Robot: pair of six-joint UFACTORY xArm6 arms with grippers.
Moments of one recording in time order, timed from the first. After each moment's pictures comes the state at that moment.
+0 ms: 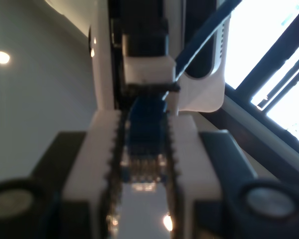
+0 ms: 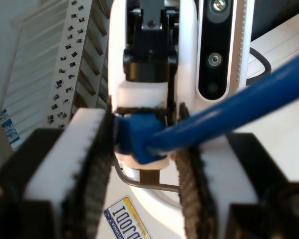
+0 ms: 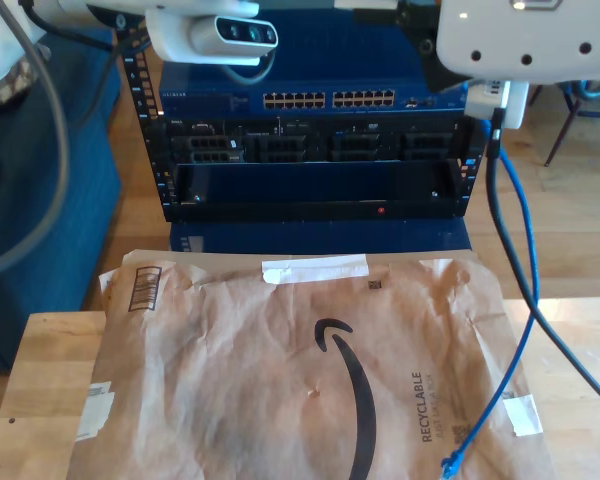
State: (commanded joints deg) left arm 6.1 4.3 -82.4 -95.8 125.1 -114.7; right arm 20.5 -45.0 -52.1 59.6 40.5 58.2
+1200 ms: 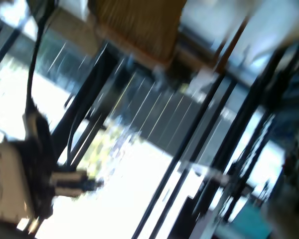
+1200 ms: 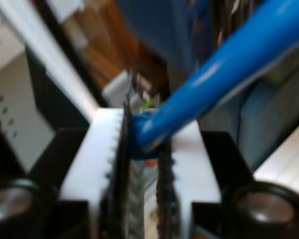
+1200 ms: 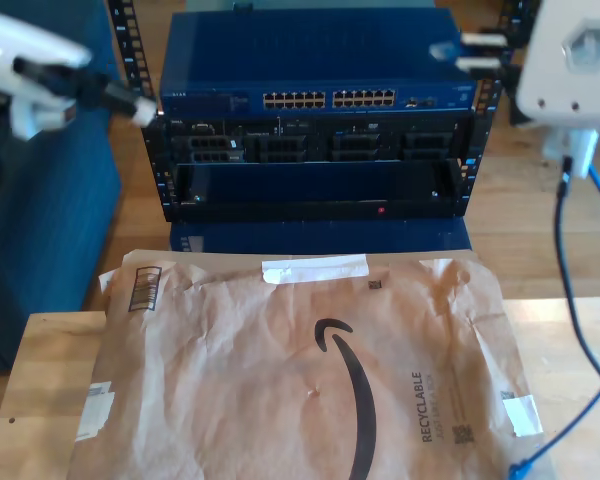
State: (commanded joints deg) left arm 27.4 4.0 -85.2 -51.1 108.2 -98.0; right arm 2.6 -39.7 -40.5 52.3 33.7 60.6
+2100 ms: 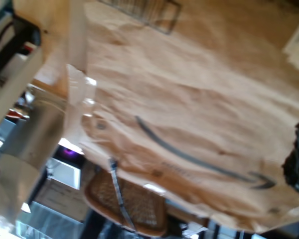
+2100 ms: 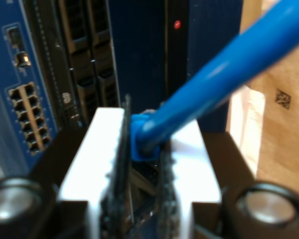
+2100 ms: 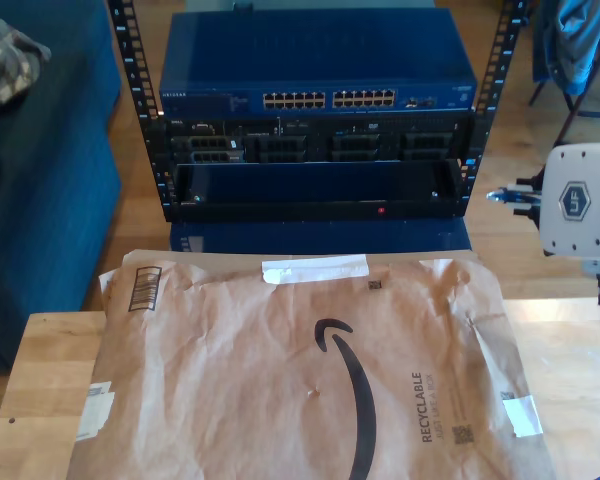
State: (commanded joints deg) left arm 56.7 -19.7 -56.2 -17.0 113.5 -55.0; right arm 2.7 -38.8 -24.6 38.0 19.9 60.6
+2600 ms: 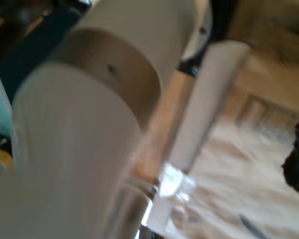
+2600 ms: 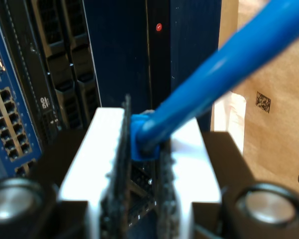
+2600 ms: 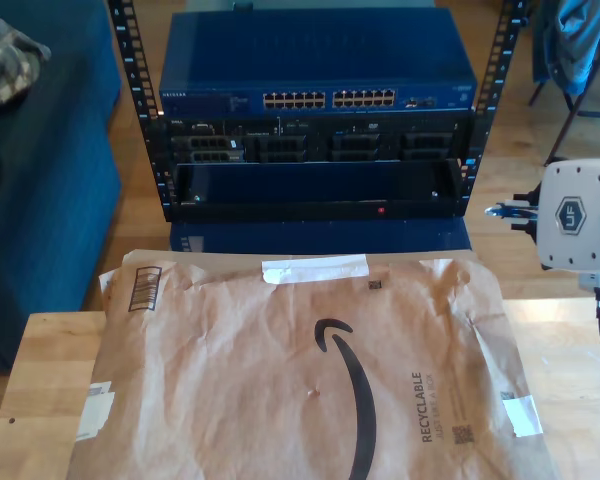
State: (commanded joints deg) left arm 69.1 -31.1 -33.6 2.5 103.1 -36.2; right arm 2.9 -38.9 -23.5 37.9 19.9 60.6
